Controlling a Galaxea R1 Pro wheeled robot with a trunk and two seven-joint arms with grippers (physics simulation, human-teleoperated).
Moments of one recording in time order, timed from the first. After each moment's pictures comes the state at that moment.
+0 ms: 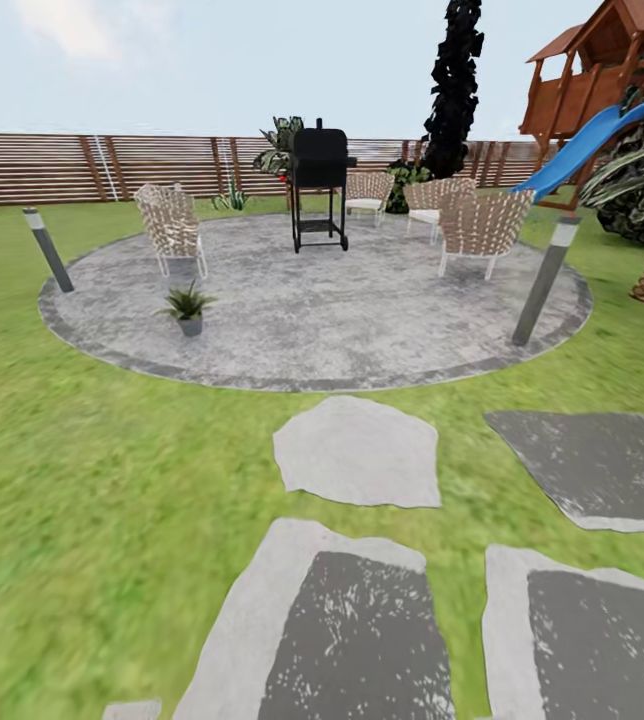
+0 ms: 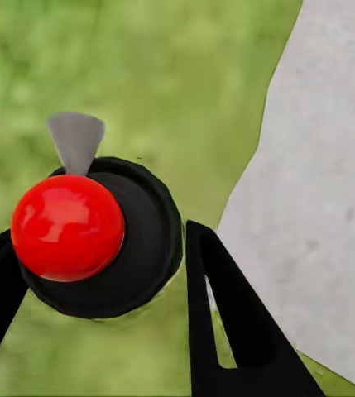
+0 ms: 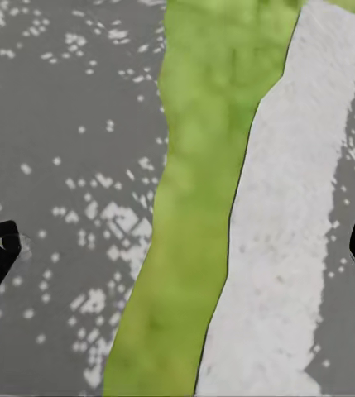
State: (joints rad) left arm -0.36 0.13 0.03 -0.07 0.04 -0.38 0.02; right arm -0.33 0.03 -0.08 -0.03 0.30 -0.57 -0.37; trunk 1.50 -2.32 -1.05
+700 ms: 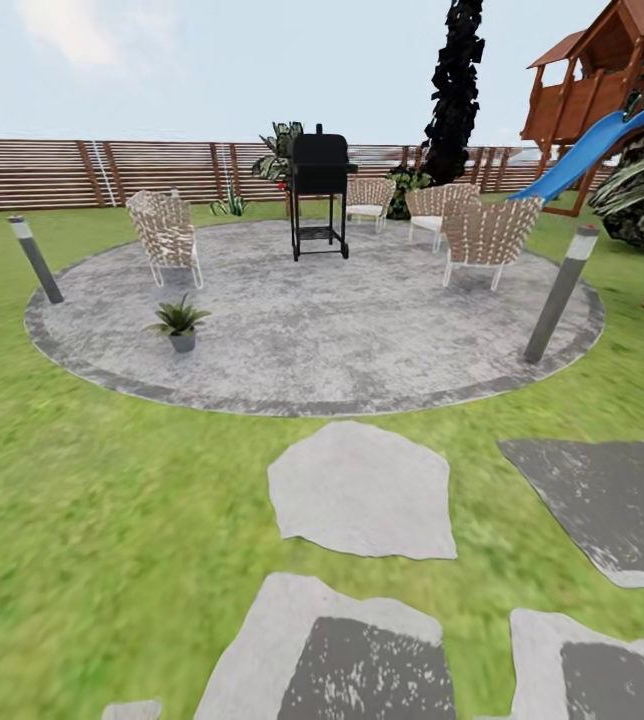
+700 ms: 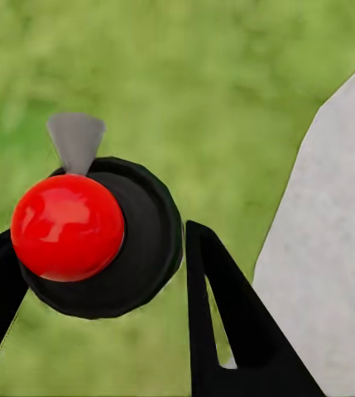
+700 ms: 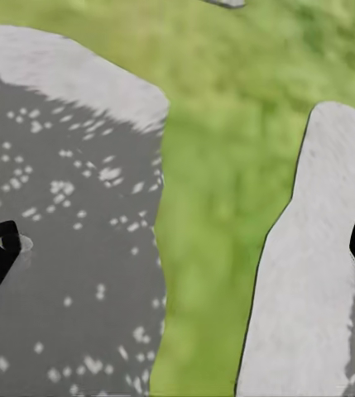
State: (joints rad) left arm -0.36 0.13 0.03 -0.07 0.04 -0.38 0.02; right arm -0.33 0.03 -0.08 -0.03 0.30 -0.57 -0.36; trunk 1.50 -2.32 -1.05
